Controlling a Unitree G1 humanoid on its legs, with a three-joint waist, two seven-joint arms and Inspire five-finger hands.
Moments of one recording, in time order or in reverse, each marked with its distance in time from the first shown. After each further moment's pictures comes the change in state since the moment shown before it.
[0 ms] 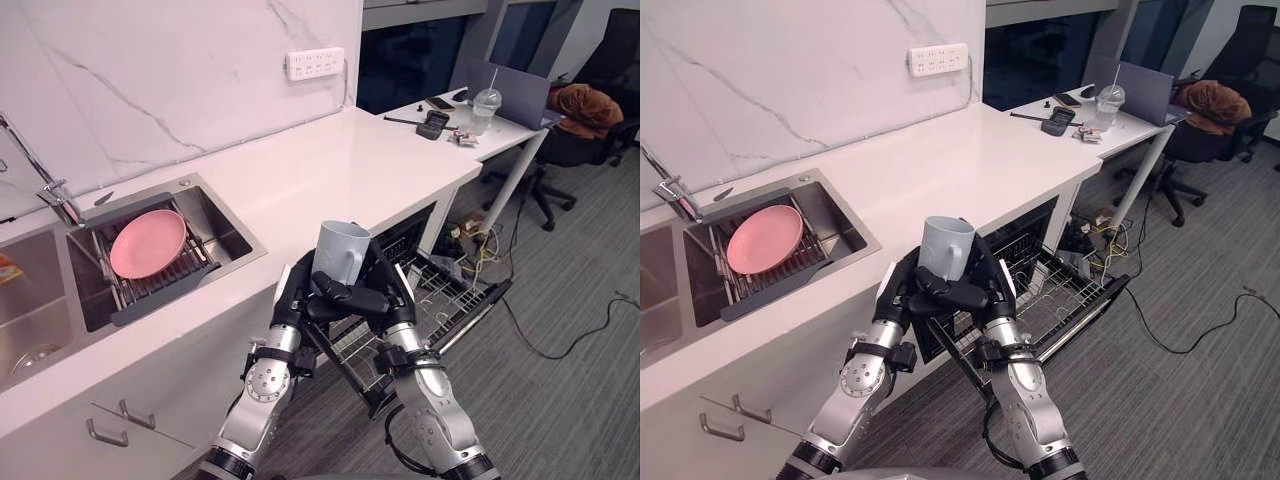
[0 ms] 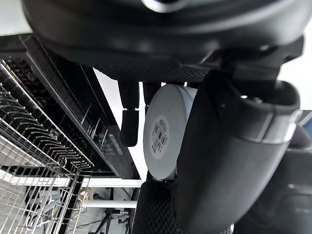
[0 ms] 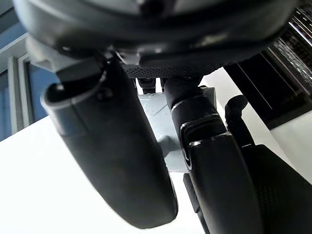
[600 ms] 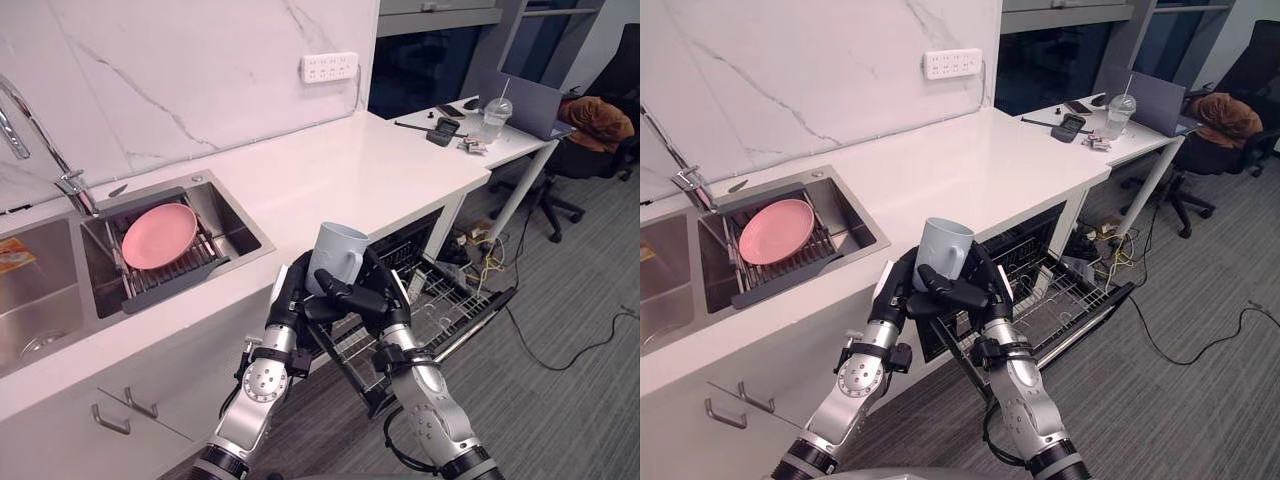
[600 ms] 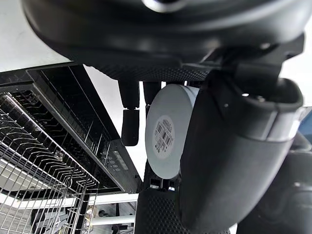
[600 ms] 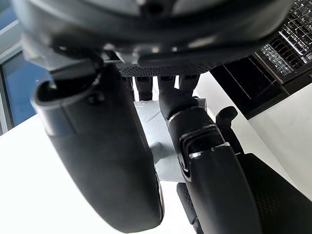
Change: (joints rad) left arm -0.010 0.031 -0.001 0.013 0.060 -0.002 0.022; right arm -0.042 -0.026 0.030 0.068 0.078 0.000 -0.018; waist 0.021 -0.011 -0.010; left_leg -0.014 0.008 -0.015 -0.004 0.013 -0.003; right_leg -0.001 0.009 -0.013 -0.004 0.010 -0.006
